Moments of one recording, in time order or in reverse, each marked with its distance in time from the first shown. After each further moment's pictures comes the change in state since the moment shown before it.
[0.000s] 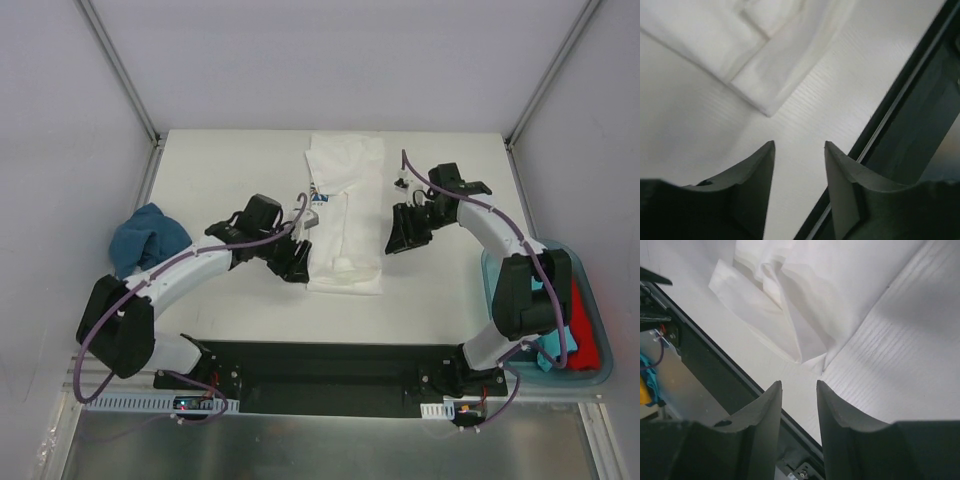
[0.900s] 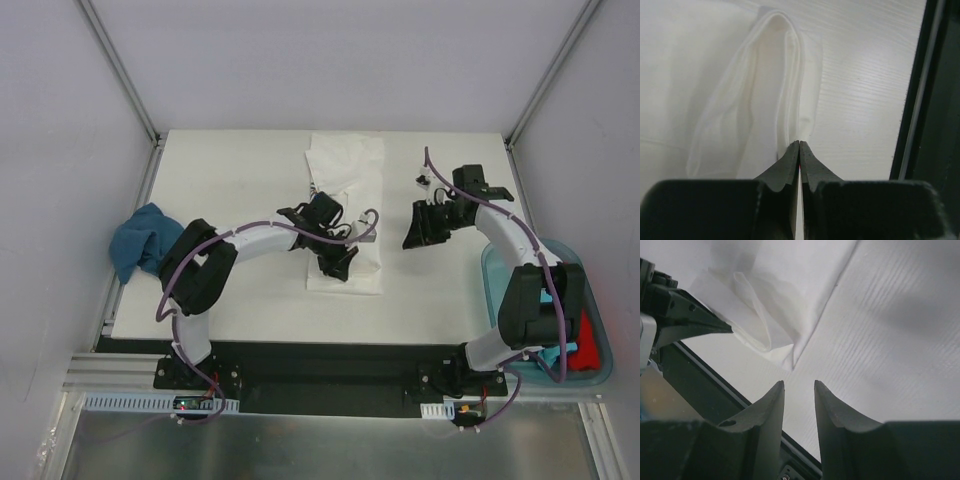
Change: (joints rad) left arm -0.192 0.471 0.292 0.074 0.183 0.354; right arm -0.105 -0.090 -0.056 0.022 0.026 -0.081
